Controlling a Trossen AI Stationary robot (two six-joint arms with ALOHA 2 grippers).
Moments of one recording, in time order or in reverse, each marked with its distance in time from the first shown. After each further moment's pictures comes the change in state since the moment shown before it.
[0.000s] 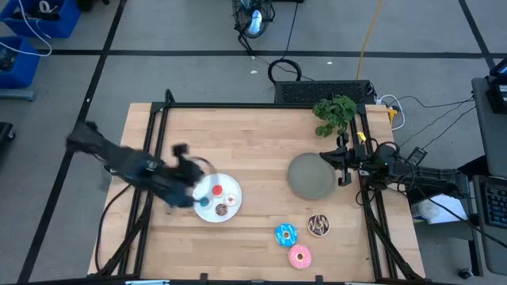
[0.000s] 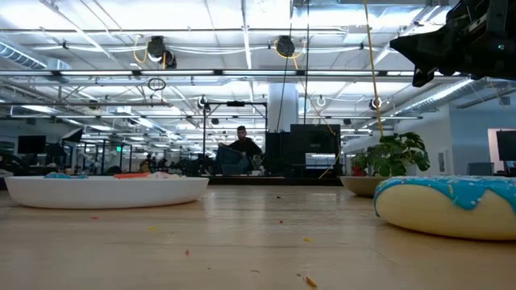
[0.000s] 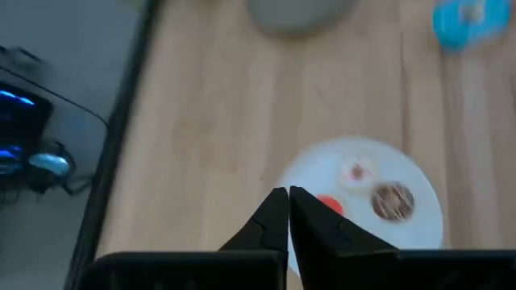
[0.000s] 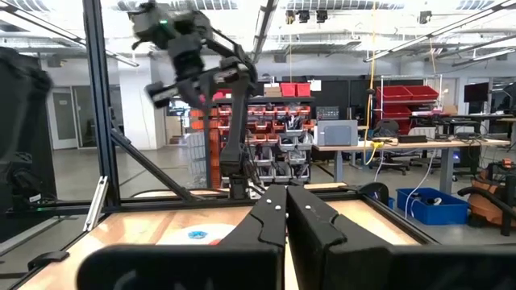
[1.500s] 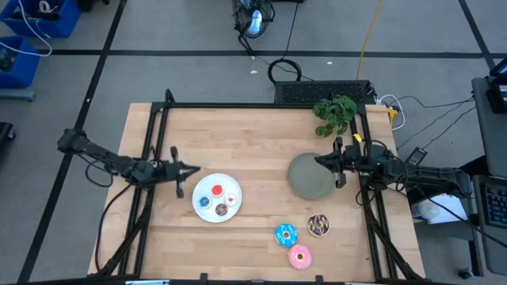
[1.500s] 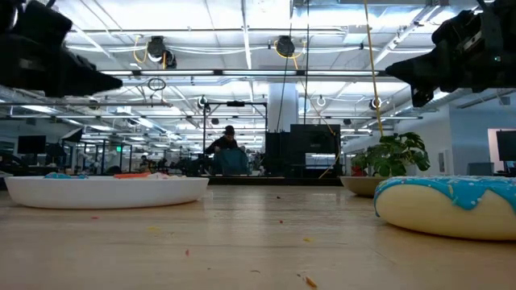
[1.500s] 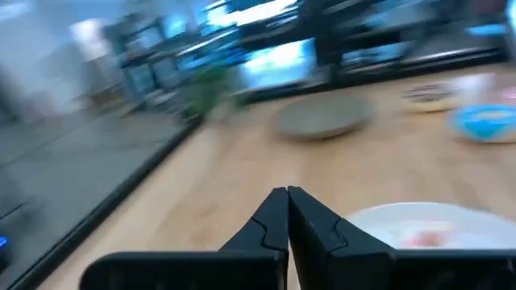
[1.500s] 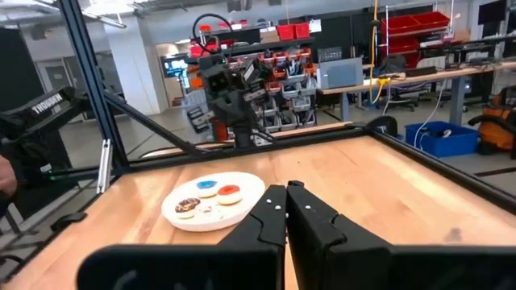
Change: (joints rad) left arm 0.105 -0.962 -1.409 1.441 -0.003 0.564; right arm 0.000 0.046 0.000 -0.134 -0.005 0.084
